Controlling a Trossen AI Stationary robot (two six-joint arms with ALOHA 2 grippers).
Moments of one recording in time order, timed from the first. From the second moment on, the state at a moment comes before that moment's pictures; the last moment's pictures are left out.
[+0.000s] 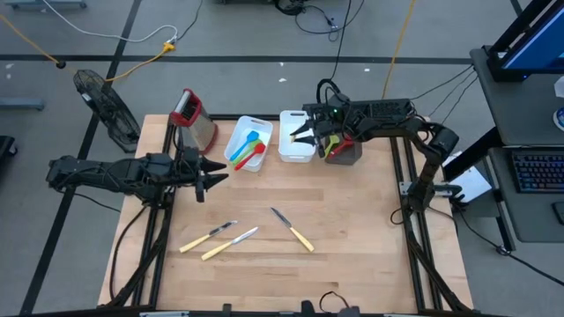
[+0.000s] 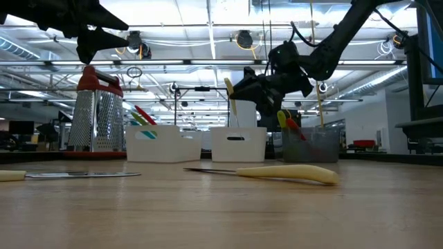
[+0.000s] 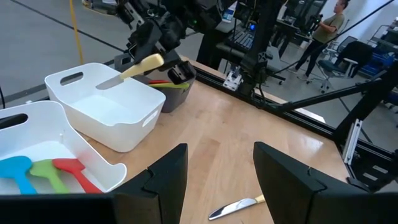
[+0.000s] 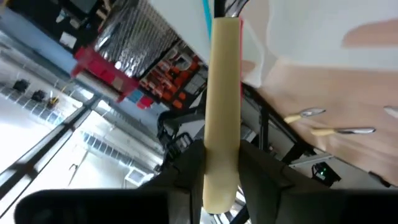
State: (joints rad) left arm -0.05 0.52 0.45 -0.13 -0.24 -0.39; right arm -0.68 1.78 0.96 0.53 -0.86 2.18
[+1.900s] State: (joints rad) left arm -0.05 0.52 0.45 -0.13 -0.25 -0.37; right arm -0.57 1.69 0.96 0.72 -0.70 1.86
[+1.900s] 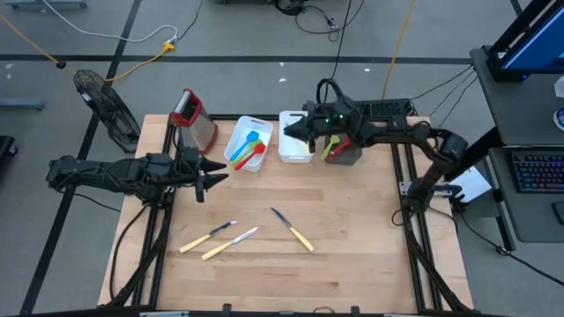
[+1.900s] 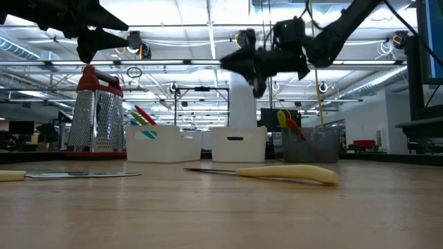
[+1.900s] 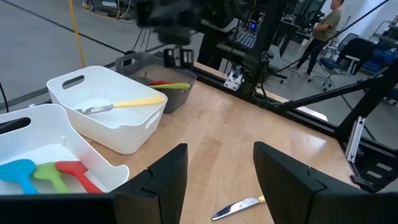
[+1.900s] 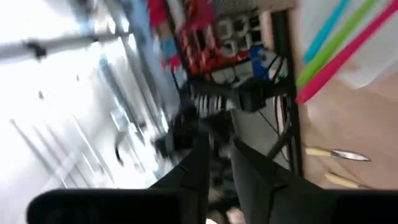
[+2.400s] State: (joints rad) left arm -0.05 0.52 0.45 -0.12 -0.20 -0.61; right arm -0.31 1.44 0.96 0.72 -0.53 1.14
